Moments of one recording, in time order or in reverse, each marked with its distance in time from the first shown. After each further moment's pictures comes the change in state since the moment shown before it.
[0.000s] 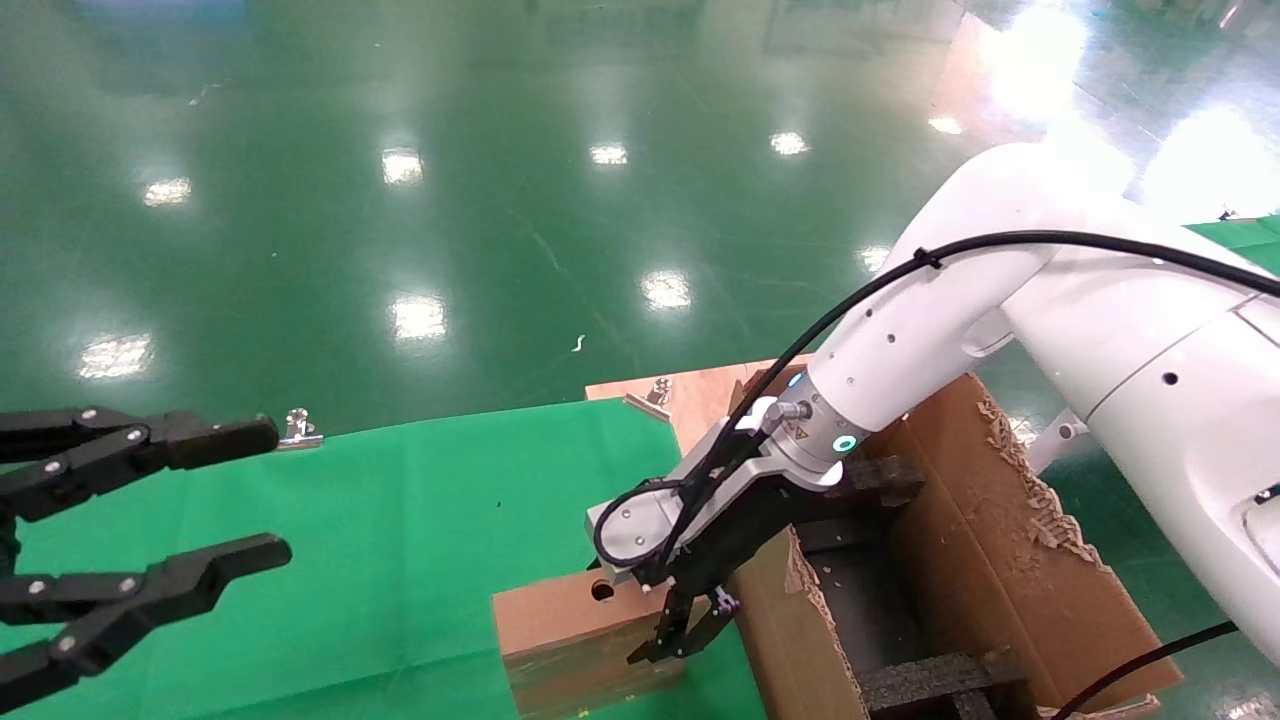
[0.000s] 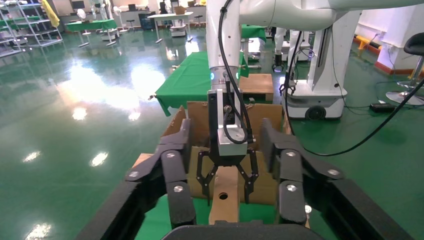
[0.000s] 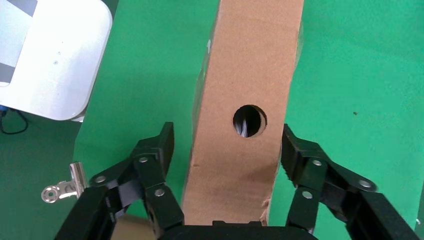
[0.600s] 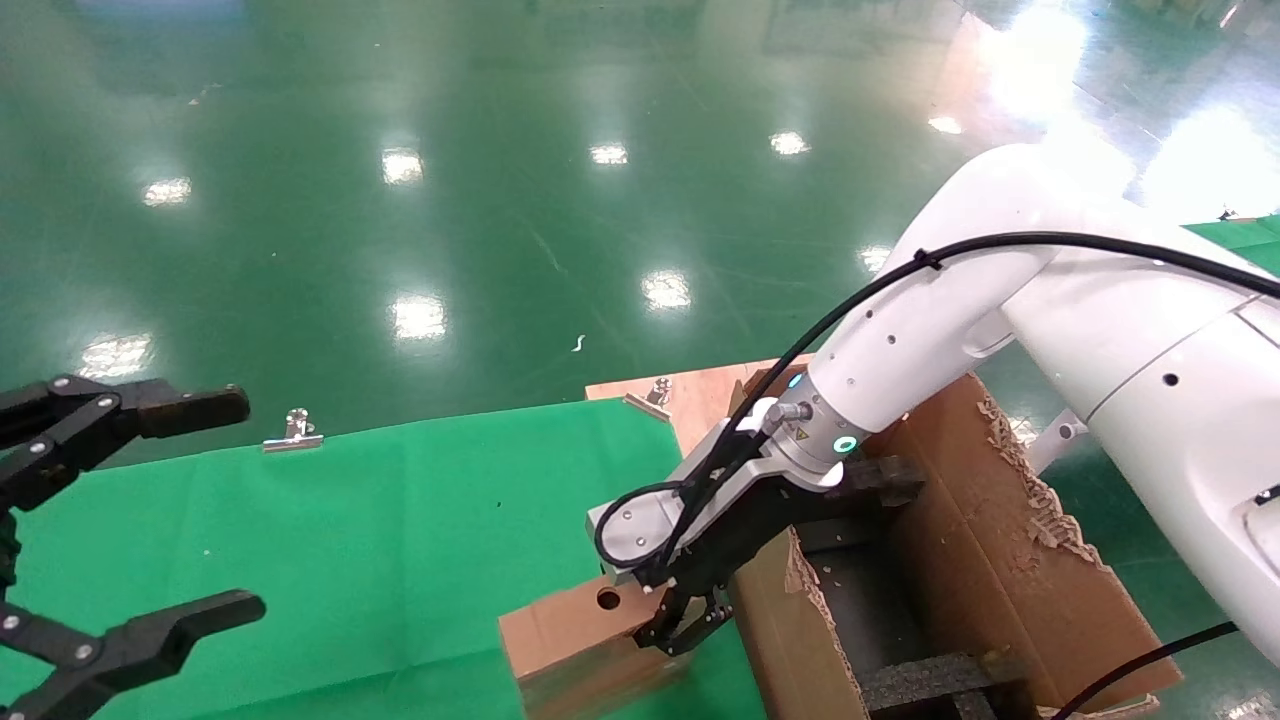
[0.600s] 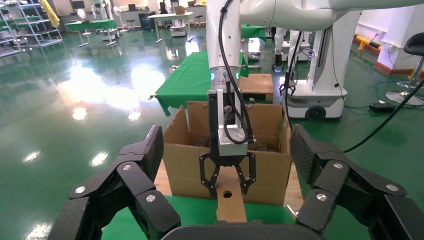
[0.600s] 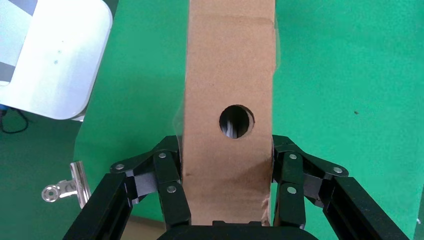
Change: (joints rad) left arm 0.000 0.000 0.000 0.000 0.000 0.000 0.000; right arm 0.009 0.006 0.004 -0.003 0.004 0.010 0.008
